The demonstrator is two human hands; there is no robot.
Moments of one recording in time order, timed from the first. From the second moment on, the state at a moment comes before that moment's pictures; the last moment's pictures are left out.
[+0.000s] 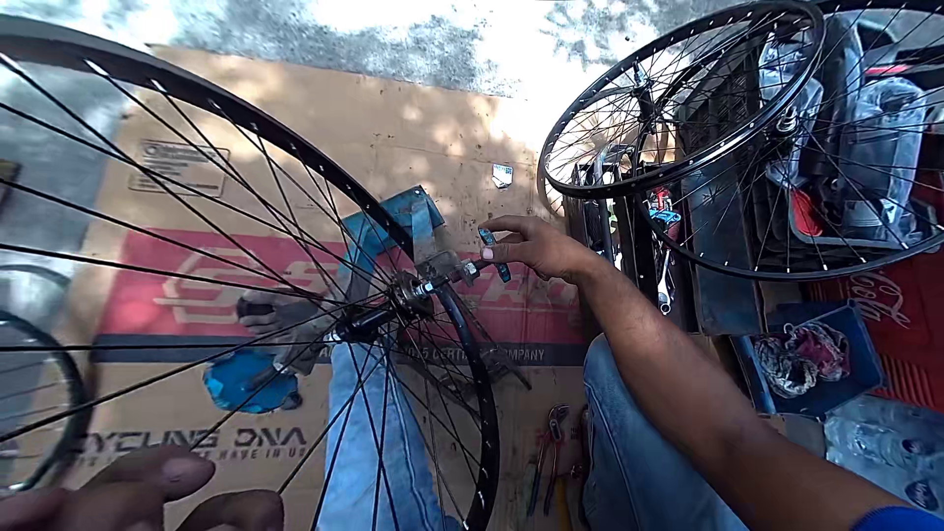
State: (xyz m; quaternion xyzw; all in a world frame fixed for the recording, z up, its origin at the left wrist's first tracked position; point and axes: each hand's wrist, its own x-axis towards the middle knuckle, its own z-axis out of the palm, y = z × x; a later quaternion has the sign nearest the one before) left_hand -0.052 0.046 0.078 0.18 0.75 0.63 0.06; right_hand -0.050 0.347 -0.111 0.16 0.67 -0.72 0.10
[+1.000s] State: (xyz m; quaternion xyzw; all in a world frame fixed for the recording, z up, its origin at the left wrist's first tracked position) left_hand -0.060 0.068 0.086 0.15 0.78 0.60 0.09; right_hand -0.049 0.351 -0.109 0.11 0.66 -0.74 0.08
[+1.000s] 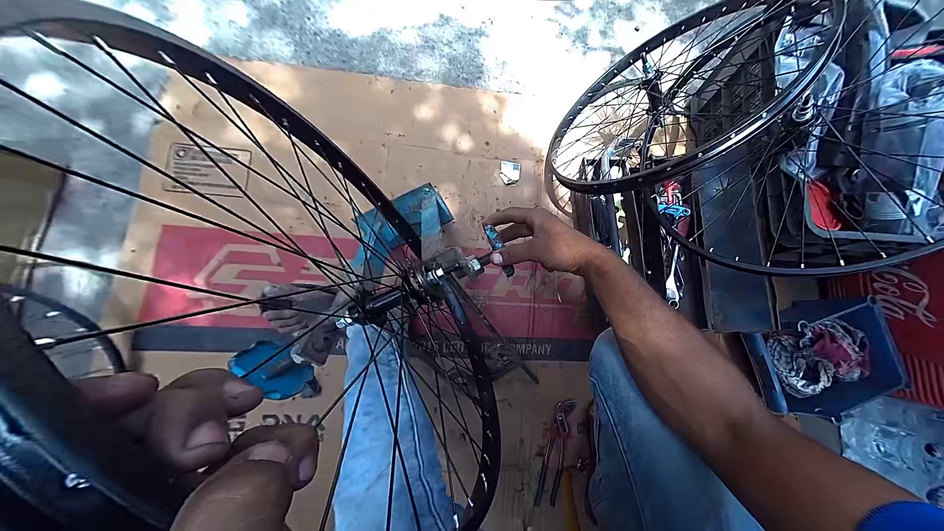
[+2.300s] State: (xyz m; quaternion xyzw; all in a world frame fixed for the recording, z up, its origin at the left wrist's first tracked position) left_hand -0.073 0.045 0.071 0.19 0.75 0.63 0.10; right_hand -0.014 0.236 -0.007 -0.07 0.73 -0.66 -0.16
